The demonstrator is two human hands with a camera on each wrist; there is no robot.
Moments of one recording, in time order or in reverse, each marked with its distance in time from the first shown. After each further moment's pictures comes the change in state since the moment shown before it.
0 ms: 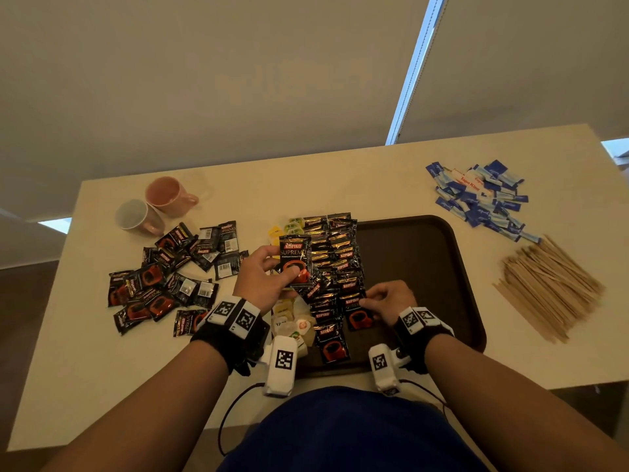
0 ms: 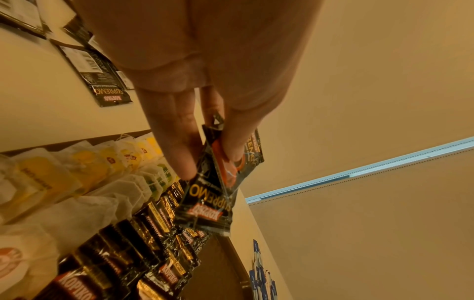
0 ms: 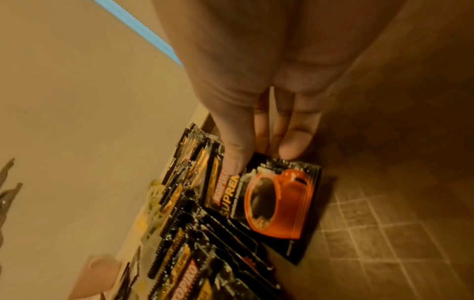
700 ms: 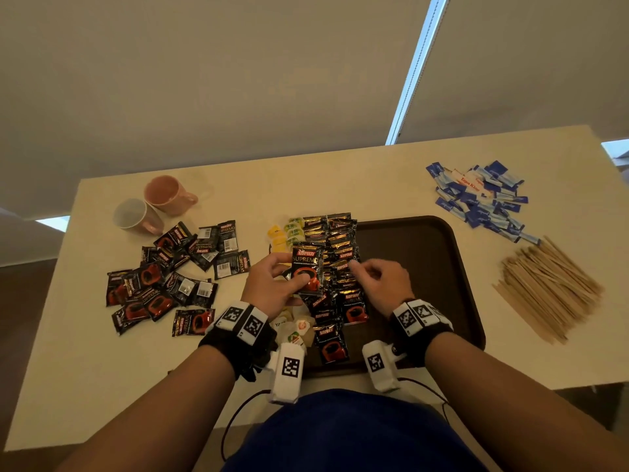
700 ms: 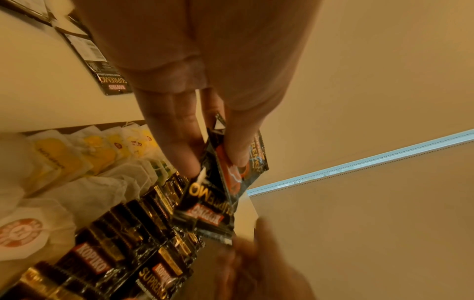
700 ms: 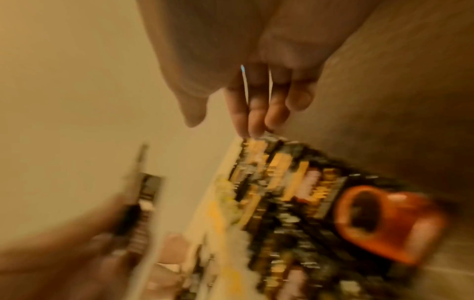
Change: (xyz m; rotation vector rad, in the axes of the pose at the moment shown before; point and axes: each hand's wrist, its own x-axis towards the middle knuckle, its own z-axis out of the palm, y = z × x) left_hand -0.008 -0.004 0.011 0.033 -0.031 -0.018; right_hand -0.020 -0.048 -0.008 -0.022 0.145 -0.327
